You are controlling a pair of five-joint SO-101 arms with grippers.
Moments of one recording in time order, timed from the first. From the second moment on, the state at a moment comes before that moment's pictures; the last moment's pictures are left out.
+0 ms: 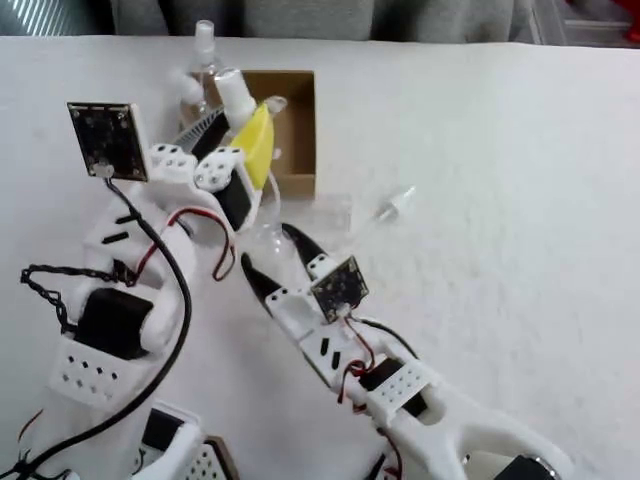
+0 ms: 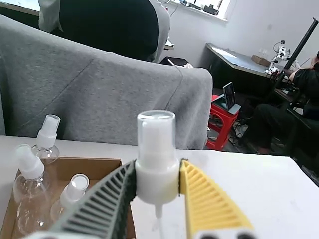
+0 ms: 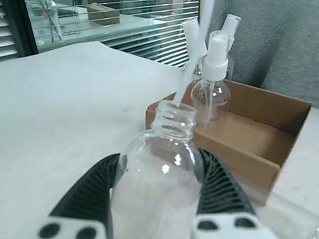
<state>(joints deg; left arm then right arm) 13.8 -52.0 34.8 35.5 20.0 -42.3 -34.1 88.2 -38.2 1.7</state>
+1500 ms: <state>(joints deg) 11.1 -62.7 45.0 32.7 20.4 -42.3 -34.1 88.3 -38.2 1.7</state>
